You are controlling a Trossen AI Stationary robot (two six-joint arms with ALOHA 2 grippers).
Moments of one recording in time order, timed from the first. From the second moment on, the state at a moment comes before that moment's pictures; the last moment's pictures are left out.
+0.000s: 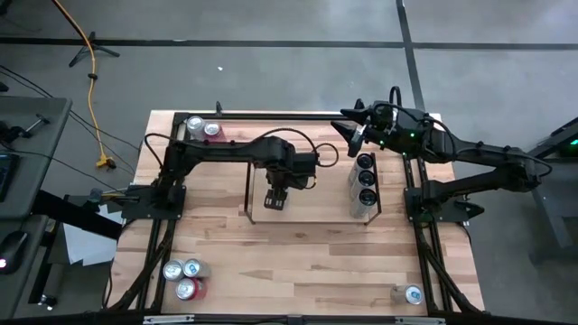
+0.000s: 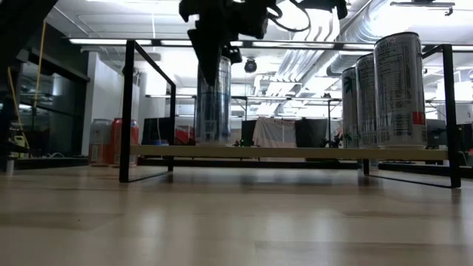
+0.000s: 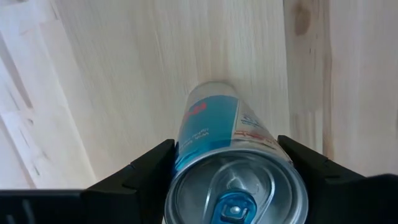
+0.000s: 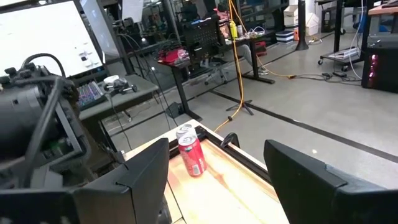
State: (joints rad) left arm 0.03 2.08 2.01 -1.42 0.00 0.22; right arm -0.18 1.02 1.05 -0.12 0.32 0.27
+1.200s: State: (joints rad) left arm 0.05 2.10 2.15 -1.50 -0.03 0.14; right arm -0.18 1.02 1.05 -0.10 0.32 0.26
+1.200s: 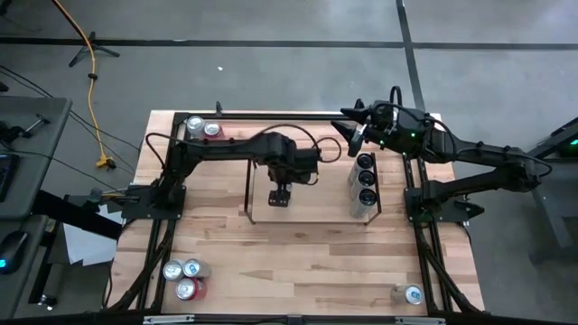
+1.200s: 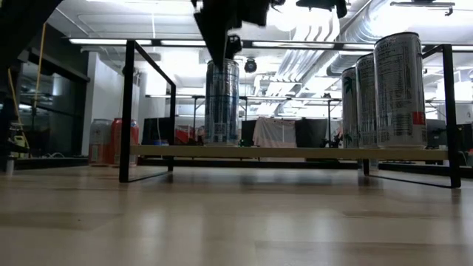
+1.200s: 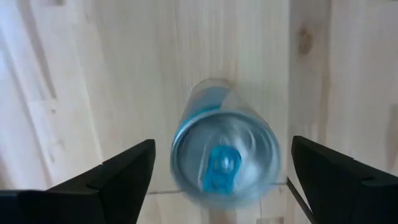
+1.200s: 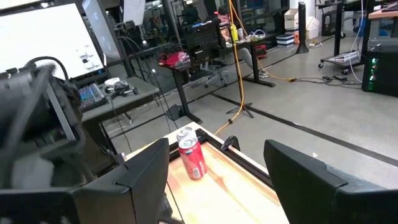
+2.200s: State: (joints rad) left arm 0.04 1.60 1.53 -1.07 -0.02 -0.03; right arm -0.18 1.02 1.05 -0.12 0.32 0.25
